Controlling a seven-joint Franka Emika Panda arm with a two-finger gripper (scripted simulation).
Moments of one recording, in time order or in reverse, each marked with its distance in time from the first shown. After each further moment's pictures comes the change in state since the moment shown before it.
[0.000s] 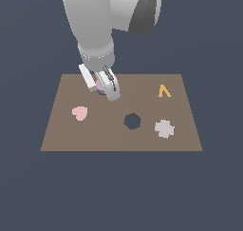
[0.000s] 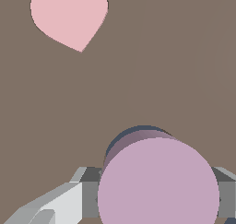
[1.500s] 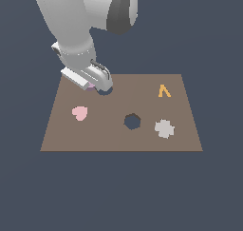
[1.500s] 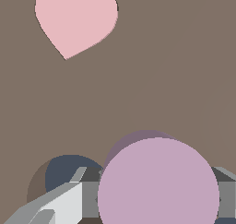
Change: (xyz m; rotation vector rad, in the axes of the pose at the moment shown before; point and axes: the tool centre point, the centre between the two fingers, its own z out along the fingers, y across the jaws) arm 0.041 0.039 0.005 0.000 0.001 -0.466
